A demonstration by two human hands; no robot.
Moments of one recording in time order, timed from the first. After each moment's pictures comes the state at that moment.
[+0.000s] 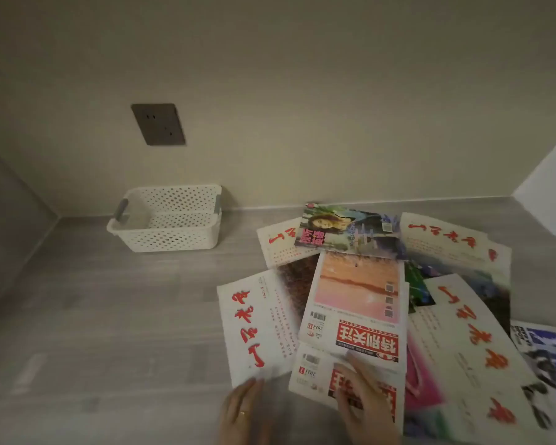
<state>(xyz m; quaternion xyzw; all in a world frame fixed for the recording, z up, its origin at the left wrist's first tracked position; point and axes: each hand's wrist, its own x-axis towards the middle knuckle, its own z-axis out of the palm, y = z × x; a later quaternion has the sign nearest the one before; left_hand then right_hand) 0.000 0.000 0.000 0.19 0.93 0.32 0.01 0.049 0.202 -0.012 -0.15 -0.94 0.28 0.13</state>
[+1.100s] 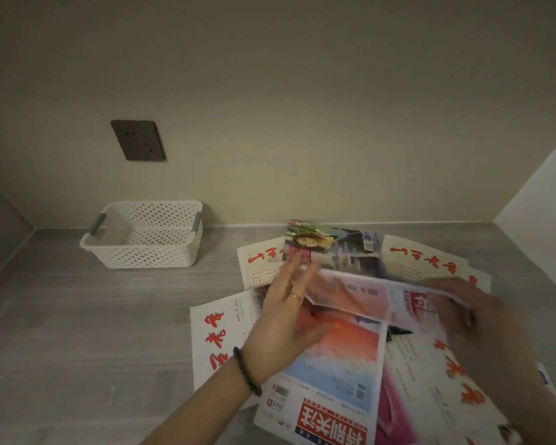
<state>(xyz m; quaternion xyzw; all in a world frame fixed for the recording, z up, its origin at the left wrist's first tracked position) -0.100 0.131 0.127 0.37 0.83 0.42 0.04 0.020 0.322 0.208 -0.15 -0.93 0.25 0.24</state>
